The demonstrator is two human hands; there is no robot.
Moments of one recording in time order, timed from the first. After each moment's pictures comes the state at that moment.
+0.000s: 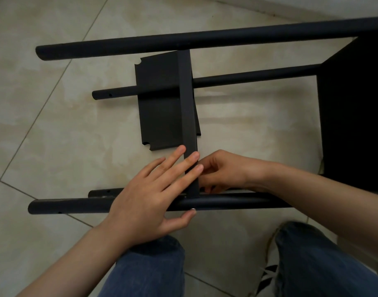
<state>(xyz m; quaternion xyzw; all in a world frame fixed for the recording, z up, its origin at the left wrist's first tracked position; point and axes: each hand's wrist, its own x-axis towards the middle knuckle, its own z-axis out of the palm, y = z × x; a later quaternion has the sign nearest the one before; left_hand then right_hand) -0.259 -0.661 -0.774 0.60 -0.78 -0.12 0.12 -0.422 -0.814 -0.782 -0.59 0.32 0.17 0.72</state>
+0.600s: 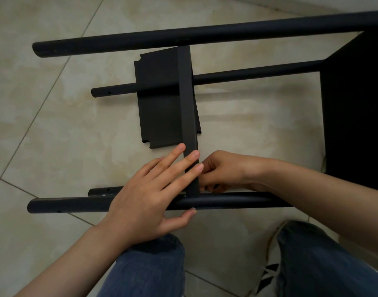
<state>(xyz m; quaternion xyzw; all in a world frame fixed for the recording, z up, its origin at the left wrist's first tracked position) -0.259 -0.661 -0.774 0.60 -0.78 -0.12 0.12 -0.416 -0.812 -0.786 -0.59 0.35 0.21 0.70</state>
